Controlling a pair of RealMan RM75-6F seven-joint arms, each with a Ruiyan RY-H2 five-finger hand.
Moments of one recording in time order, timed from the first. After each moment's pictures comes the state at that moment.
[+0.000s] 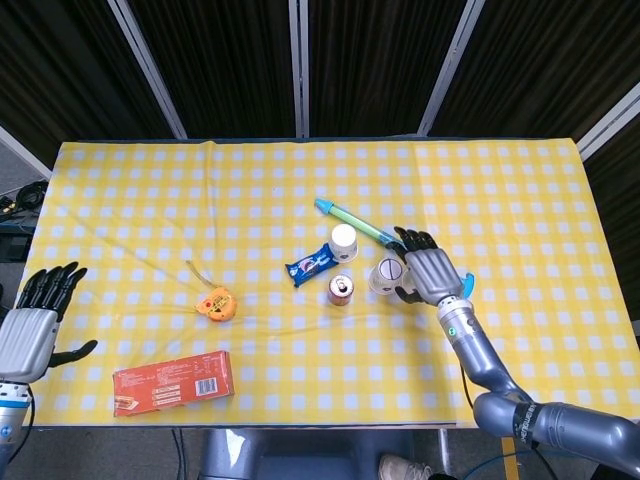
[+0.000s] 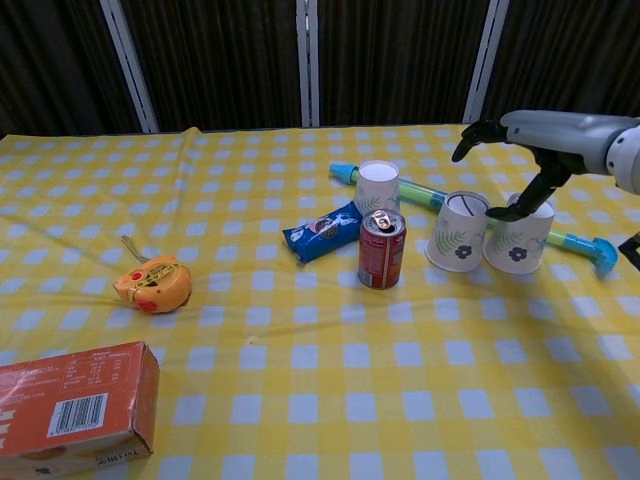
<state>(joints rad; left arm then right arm) -0.15 -1.10 -0.04 -1.72 1.51 1.44 0.08 0.72 -1.40 0.22 -1.62 -0.92 0.97 -0.38</state>
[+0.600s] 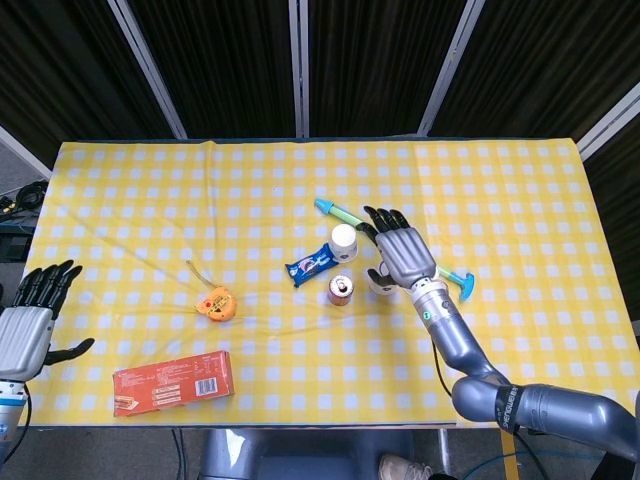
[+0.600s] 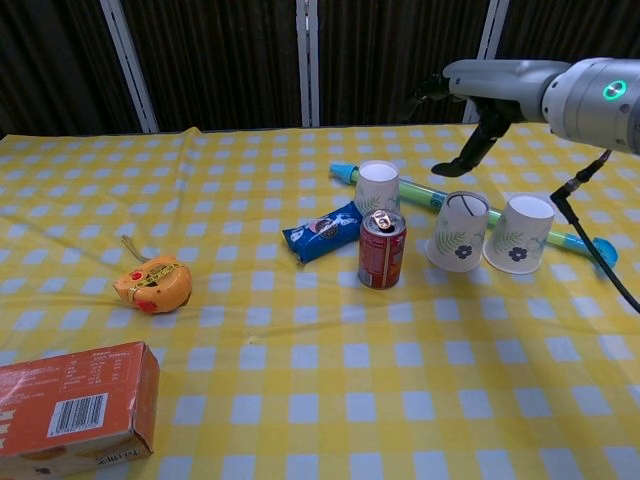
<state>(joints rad) -0.15 -1.09 -0.04 -1.71 1.49 1.43 0.05 0.86 -1.42 0.30 -1.64 -0.80 0.95 -0.48</state>
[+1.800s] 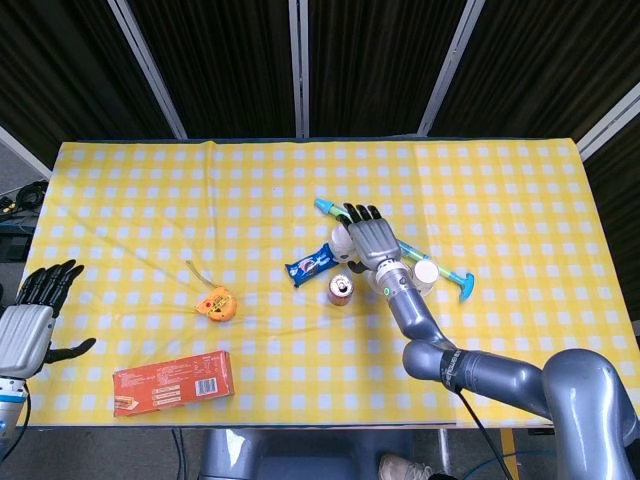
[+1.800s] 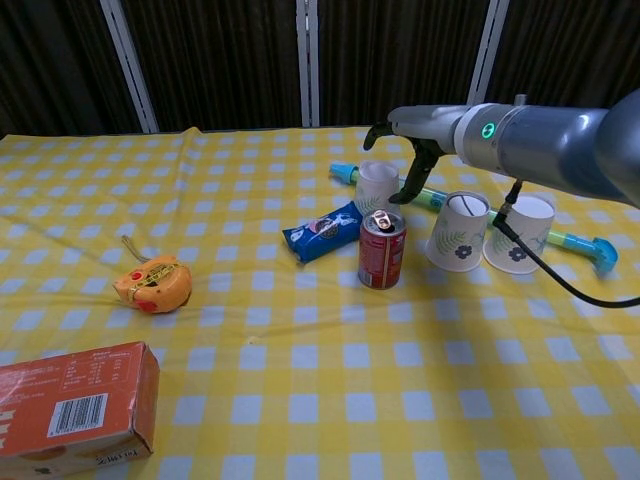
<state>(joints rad) -0.16 -1.08 -0.04 -1.70 1.49 1.40 -0.01 1.07 -1.65 0.28 -1.26 -0.60 0.83 -0.55</state>
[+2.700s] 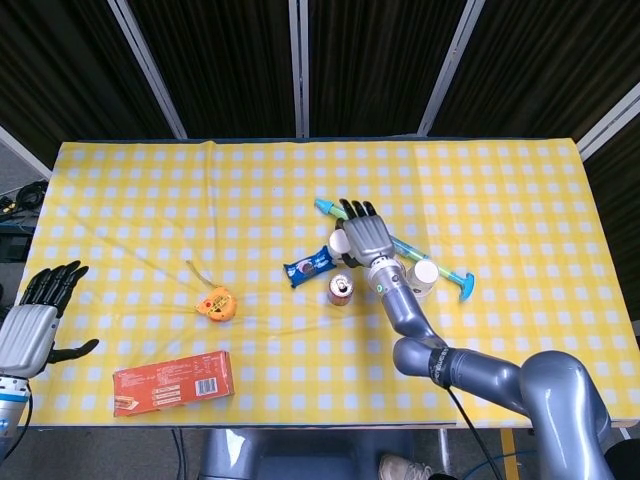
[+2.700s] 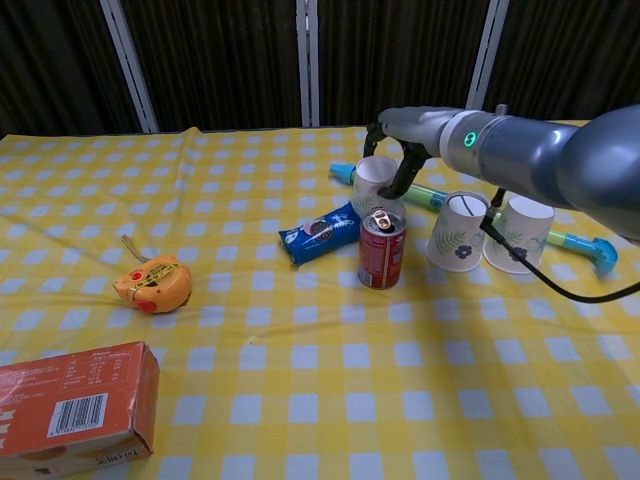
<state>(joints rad) -0.17 -1.09 -0.04 -1.70 1.49 1.38 -0.02 1.08 -1.73 0.29 -1.14 -0.66 0.83 -0.50</state>
